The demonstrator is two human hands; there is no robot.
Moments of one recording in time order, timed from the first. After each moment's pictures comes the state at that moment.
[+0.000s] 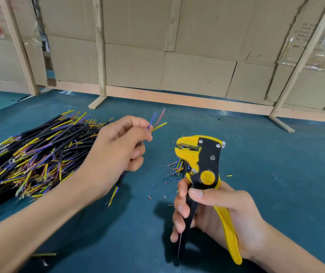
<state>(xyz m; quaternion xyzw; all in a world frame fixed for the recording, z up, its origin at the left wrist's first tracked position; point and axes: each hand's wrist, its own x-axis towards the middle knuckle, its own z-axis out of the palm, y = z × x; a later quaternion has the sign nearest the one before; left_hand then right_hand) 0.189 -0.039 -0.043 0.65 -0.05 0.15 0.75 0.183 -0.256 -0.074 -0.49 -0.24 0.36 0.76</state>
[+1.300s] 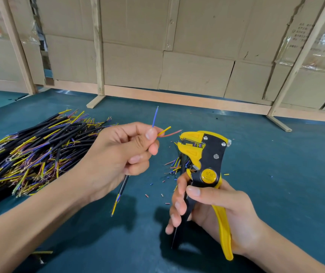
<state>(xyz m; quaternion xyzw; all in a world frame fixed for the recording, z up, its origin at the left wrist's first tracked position) 0.186 -0.036 -0.049 0.58 -0.18 0.03 0.79 0.183 -0.255 -0.076 -0.48 -0.27 0.32 0.77</state>
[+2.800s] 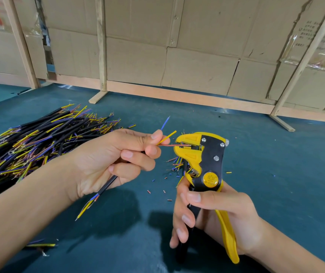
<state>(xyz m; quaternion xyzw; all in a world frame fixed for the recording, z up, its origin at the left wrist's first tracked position) 0.178 -0.036 -0.019 0.56 -0.06 -0.19 0.80 0.186 -0.258 -0.082 -0.47 -0.31 0.37 0.74</state>
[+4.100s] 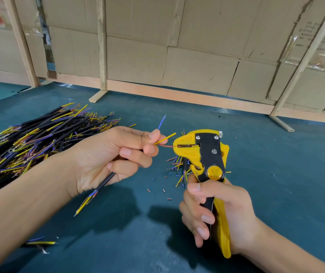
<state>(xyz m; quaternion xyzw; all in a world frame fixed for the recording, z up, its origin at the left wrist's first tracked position) 0.181 -0.026 -0.022 0.52 -0.07 -0.24 0.82 0.181 -0.254 -0.080 -0.51 -0.23 0.30 0.77</state>
